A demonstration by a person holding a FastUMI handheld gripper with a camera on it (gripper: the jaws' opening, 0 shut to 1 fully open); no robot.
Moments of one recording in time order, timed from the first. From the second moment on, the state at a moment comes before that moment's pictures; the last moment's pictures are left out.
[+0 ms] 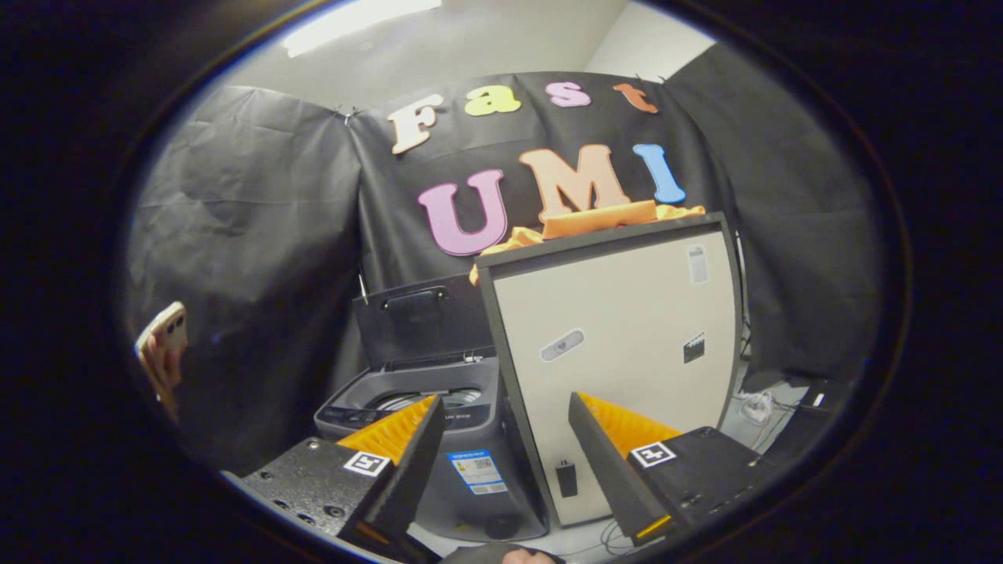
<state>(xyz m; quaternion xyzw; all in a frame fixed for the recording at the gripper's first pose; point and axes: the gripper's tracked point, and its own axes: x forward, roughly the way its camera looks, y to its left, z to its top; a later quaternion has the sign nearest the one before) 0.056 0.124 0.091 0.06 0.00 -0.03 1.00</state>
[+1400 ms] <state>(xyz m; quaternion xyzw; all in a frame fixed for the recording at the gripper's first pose) 0.118 0.089 0.228 0.02 -0.01 -0.06 1.00</state>
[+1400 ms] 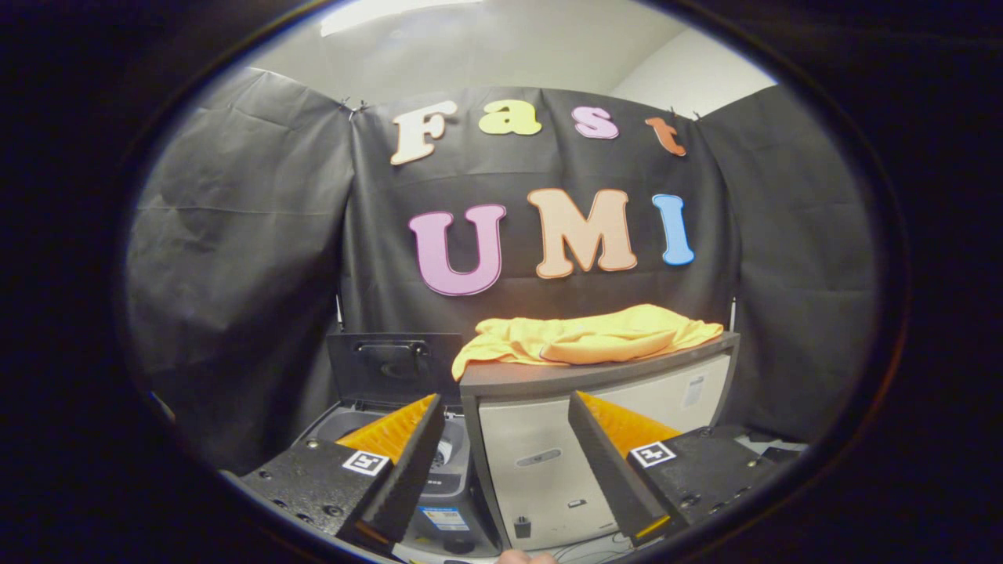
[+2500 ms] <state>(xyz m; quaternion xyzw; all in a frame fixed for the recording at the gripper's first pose) 0.199 -0.005 0.269 -0.02 0.04 -0.11 0.99</state>
